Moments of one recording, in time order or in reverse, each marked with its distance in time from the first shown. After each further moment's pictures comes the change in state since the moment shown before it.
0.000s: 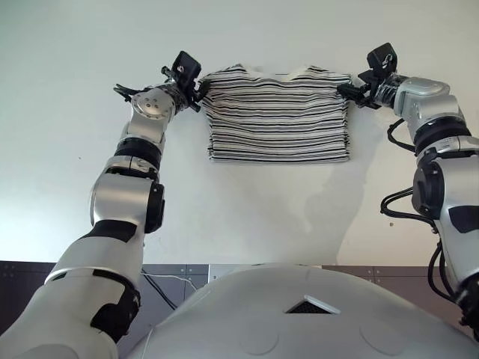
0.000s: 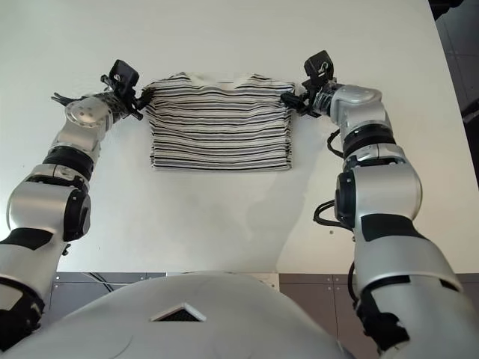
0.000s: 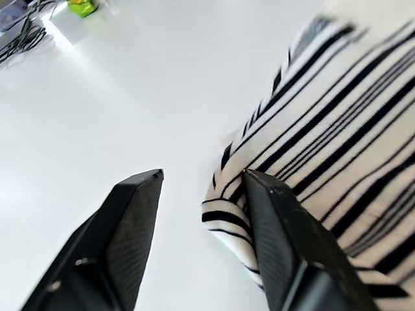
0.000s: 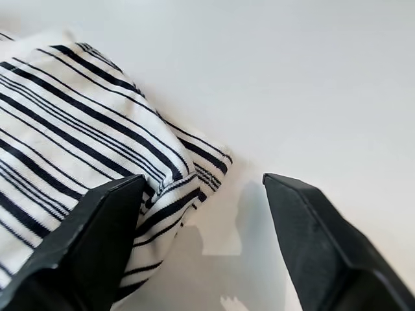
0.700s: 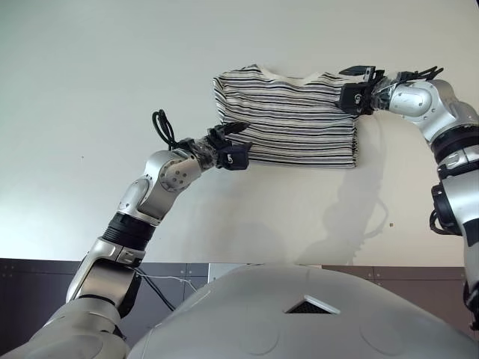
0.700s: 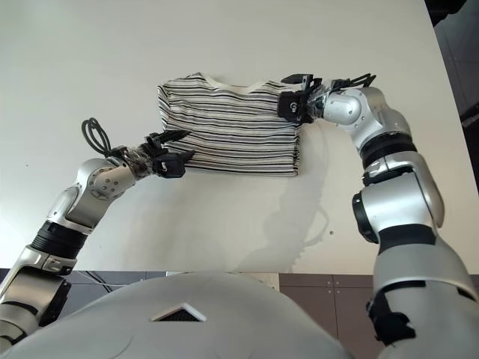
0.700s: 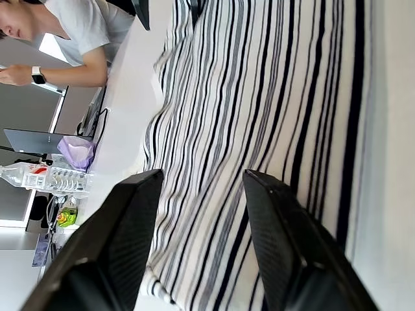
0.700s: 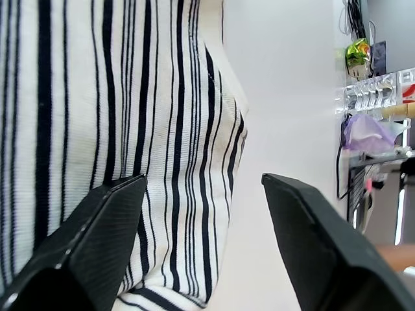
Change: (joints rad) left arm 0.633 0.221 -0.291 -1.146 0.445 -0.072 -0.070; right arm 0.062 -0.200 0.499 -0.151 -0.602 -0.772 -0.166
